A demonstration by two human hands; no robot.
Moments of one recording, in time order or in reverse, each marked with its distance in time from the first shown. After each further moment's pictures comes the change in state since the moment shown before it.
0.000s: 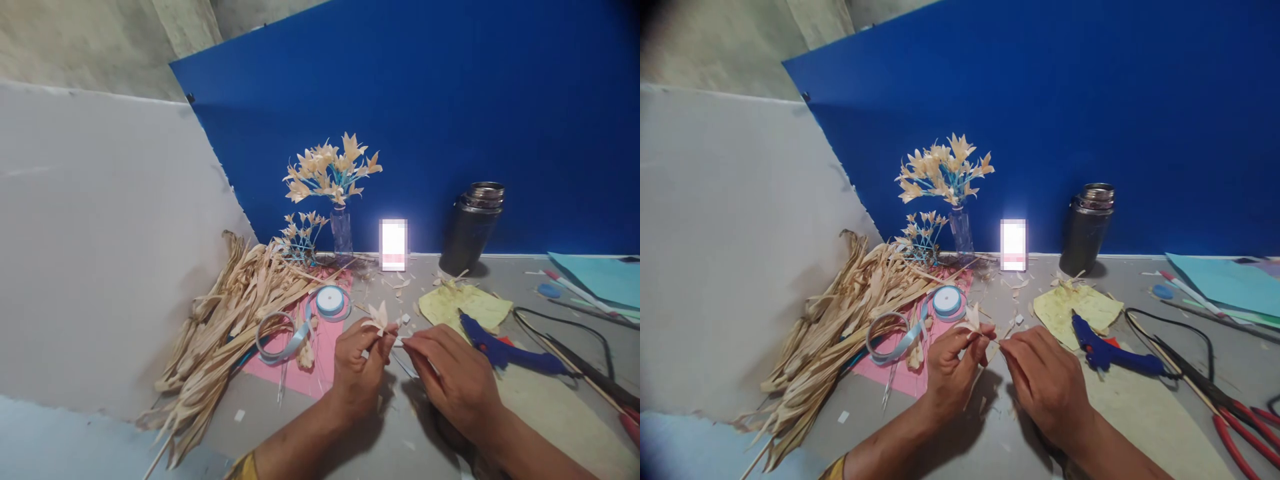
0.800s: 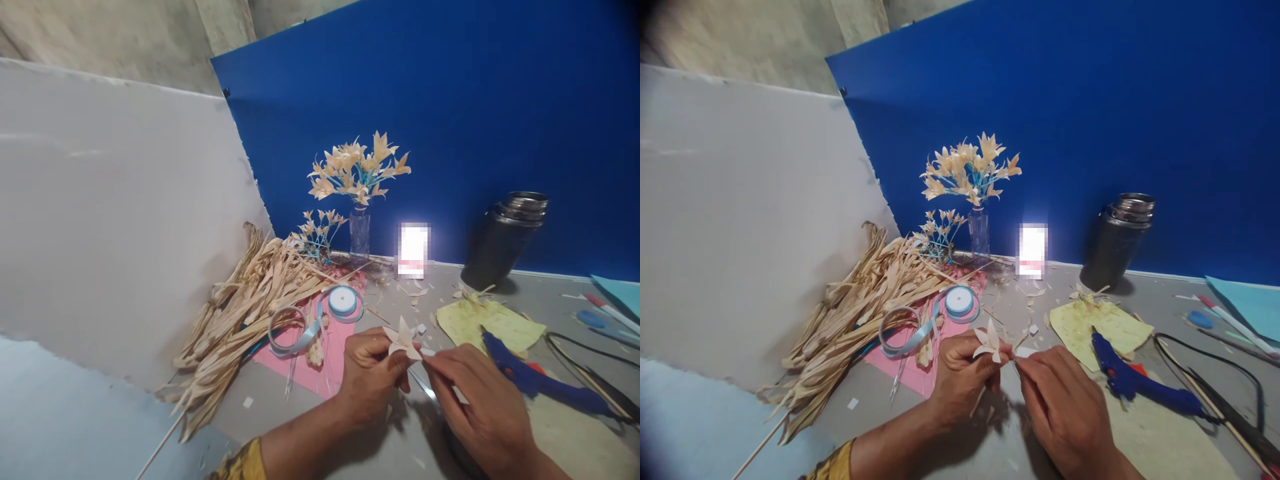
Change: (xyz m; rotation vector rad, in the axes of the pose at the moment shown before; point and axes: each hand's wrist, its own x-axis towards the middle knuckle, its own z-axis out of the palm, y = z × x) left_hand -0.004 -0.005 0.002 -0.265 -0.009 -0.248; right_hand -0.006 0.000 -0.001 0.028 -0.012 0.012
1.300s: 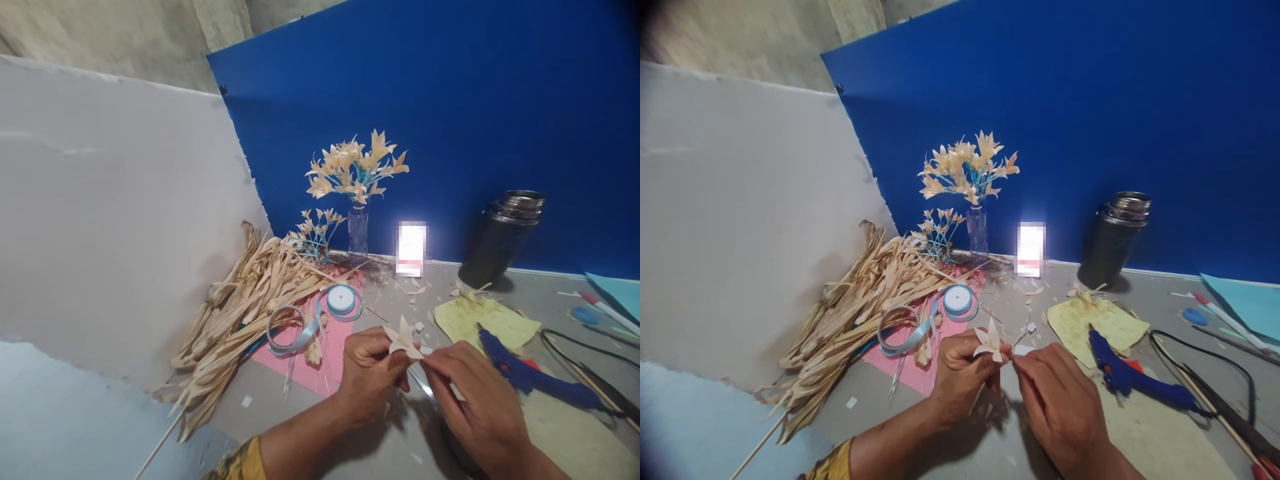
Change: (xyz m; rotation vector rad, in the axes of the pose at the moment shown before) left_hand 0.000 0.000 0.002 -0.048 -0.048 -0.028; right_hand 0.003 -0.004 0.000 0.037 0.014 0.018
